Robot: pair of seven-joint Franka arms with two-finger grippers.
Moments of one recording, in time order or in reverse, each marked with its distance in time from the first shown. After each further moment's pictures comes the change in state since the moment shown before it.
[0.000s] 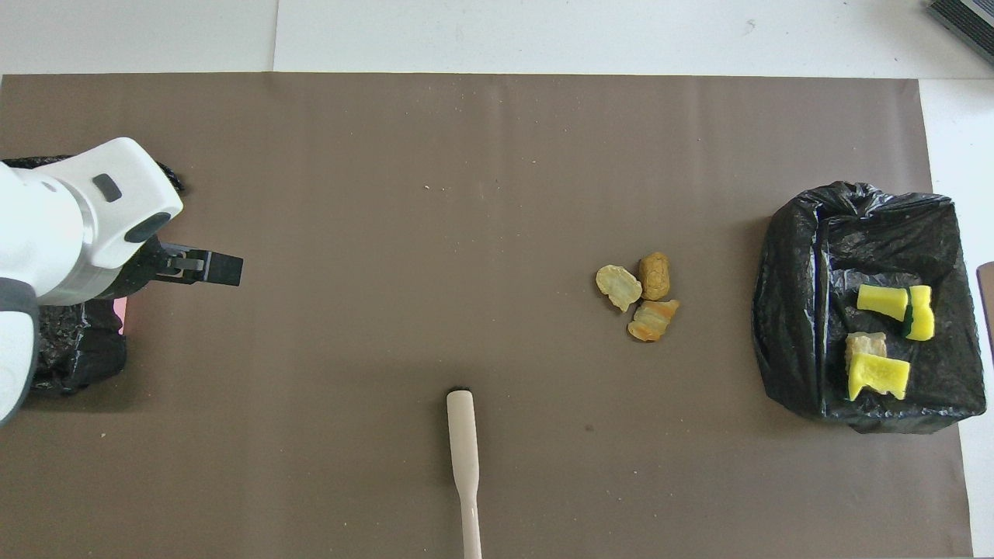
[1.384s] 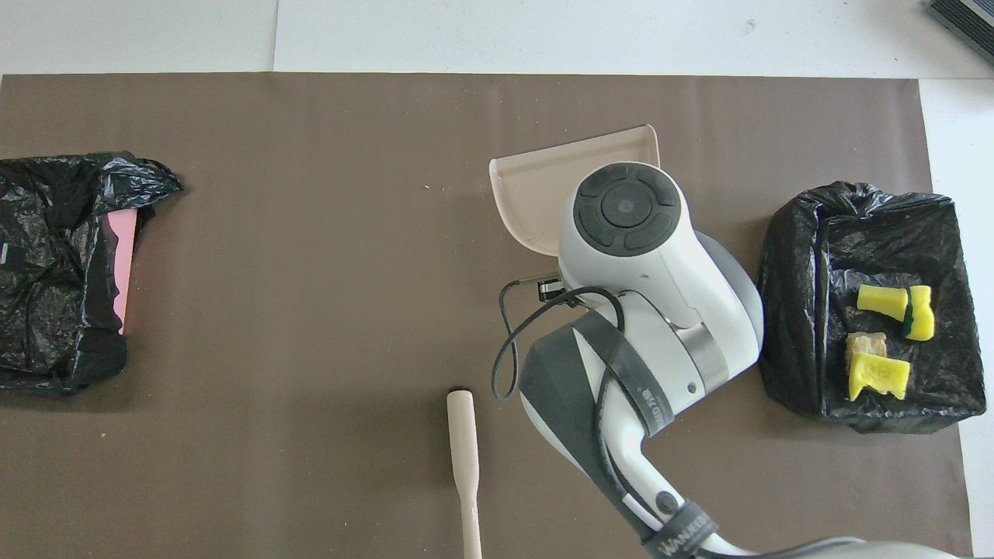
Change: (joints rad) left arm 0.231 0.086 0.012 0.329 -0.076 -0.315 0.155; right arm 0.664 0.525 0.072 0.343 0.862 0.057 2.010
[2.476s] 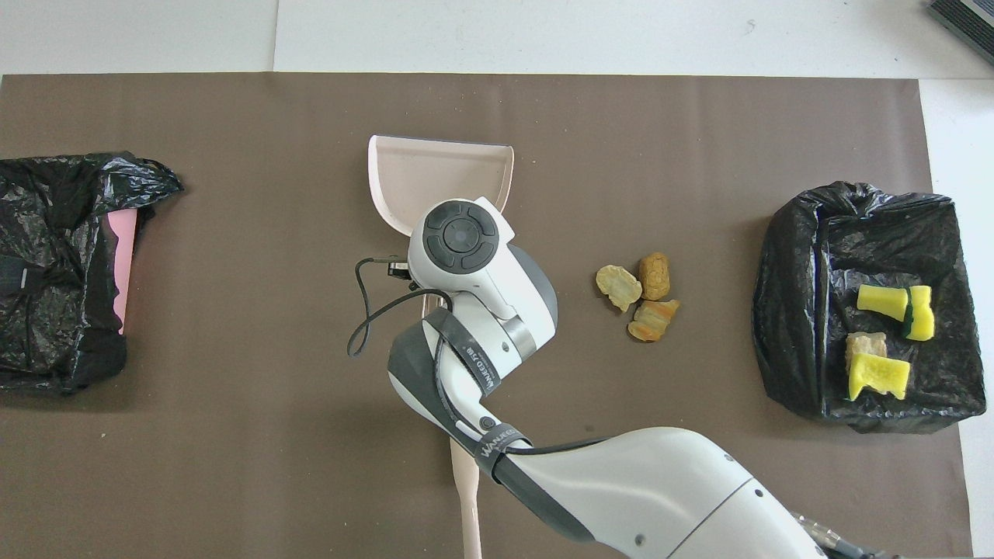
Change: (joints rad) left arm -0.002 -0.079 -0.004 -0.140 0.007 0.066 0.000; right arm 0.168 0.391 -0.001 0.217 0.129 0.402 0.242
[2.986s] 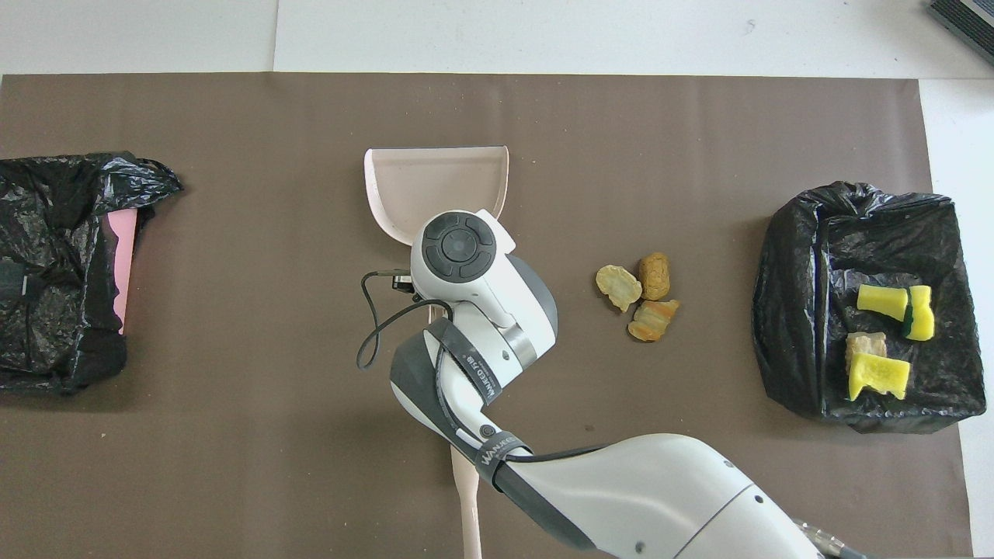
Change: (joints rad) left arm 0.000 -0.014 -0.002 -0.010 0.001 -0.018 -0.112; right arm 0.003 -0.049 -0.002 -0.041 0.000 -0.074 -0.008
